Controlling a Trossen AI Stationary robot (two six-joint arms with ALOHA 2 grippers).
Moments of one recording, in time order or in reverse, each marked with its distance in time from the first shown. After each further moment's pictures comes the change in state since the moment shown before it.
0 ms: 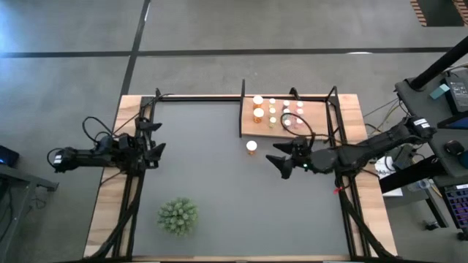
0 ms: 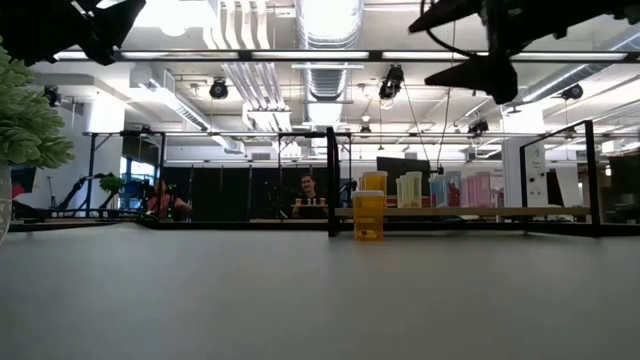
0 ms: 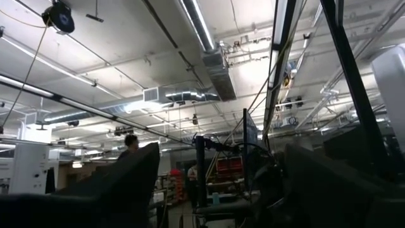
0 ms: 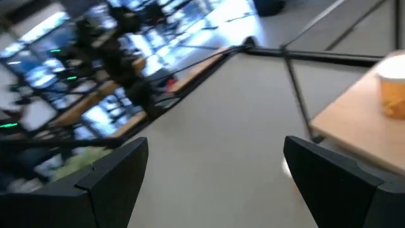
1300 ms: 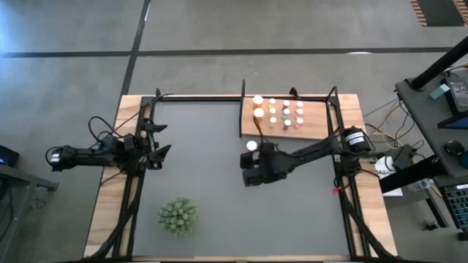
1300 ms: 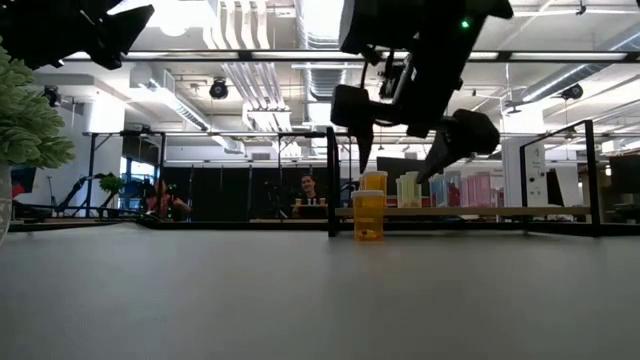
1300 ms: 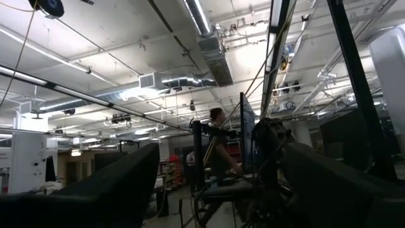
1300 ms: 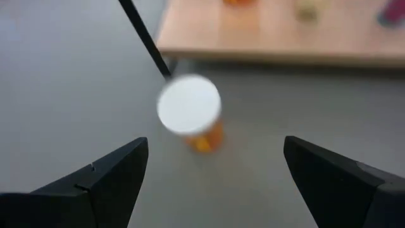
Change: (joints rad) left arm 0.000 0.071 0.000 0.000 0.000 0.000; right arm -0.104 0.869 0.789 -1.111 0.167 0.989
